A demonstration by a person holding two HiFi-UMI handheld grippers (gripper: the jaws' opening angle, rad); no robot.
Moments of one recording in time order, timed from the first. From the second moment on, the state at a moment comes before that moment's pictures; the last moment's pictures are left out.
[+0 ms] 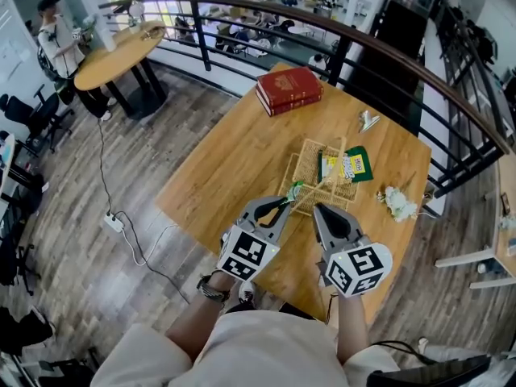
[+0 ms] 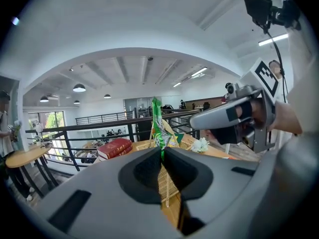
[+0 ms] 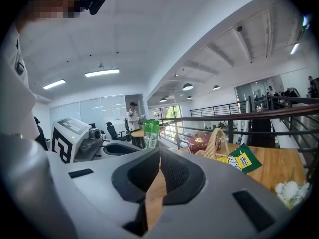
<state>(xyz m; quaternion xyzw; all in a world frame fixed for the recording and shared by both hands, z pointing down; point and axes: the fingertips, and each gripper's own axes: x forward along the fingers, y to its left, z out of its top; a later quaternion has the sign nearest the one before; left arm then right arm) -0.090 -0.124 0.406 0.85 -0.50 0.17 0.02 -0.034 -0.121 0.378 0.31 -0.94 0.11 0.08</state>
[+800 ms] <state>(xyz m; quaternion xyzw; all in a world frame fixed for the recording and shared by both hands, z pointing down) -0.065 -0.256 0.465 0.85 -0.48 0.18 0.09 -0.006 -0.176 0.401 0.36 -0.92 0.14 0.09</state>
